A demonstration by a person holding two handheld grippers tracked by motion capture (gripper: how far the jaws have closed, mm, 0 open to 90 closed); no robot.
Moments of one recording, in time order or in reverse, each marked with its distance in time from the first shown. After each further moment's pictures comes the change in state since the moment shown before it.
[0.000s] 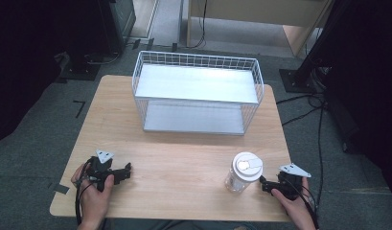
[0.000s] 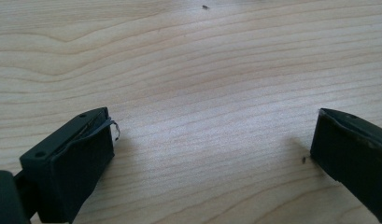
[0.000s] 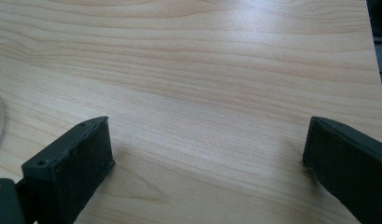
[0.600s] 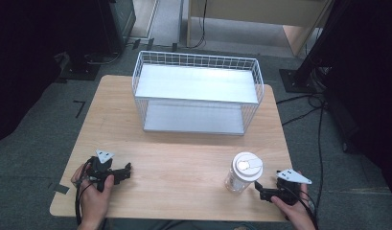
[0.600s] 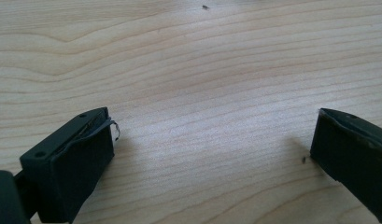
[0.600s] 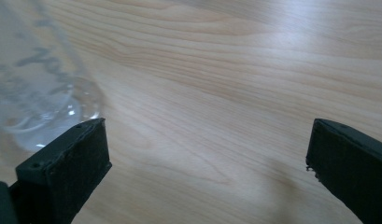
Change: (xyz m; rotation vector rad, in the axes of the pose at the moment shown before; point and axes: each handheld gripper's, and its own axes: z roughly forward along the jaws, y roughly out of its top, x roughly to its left) left arm 0.000 0.000 0.000 0.000 0.000 0.000; right arm 0.018 -0.005 -0.021 -0.060 0.152 -0.082
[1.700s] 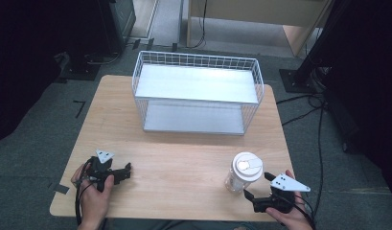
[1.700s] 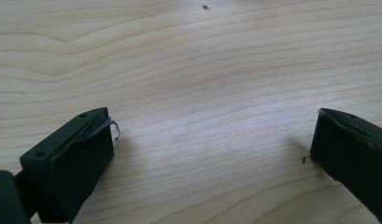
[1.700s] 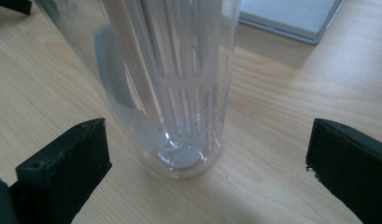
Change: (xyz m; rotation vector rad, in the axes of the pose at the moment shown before) left arm 0.000 0.000 0.000 0.000 0.000 0.000; right arm 0.045 0.021 -0.031 -0.097 0.190 -0.110
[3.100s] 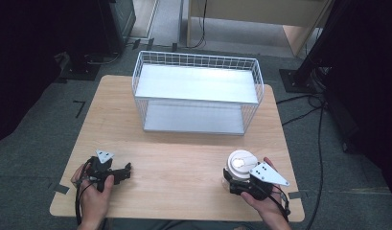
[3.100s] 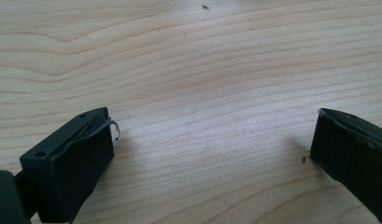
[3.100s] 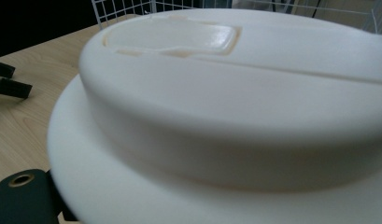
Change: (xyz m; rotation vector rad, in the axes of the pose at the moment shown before) left arm 0.000 0.000 0.000 0.000 0.000 0.000; right arm 0.048 0.050 0.036 -0.218 -0.091 -0.005
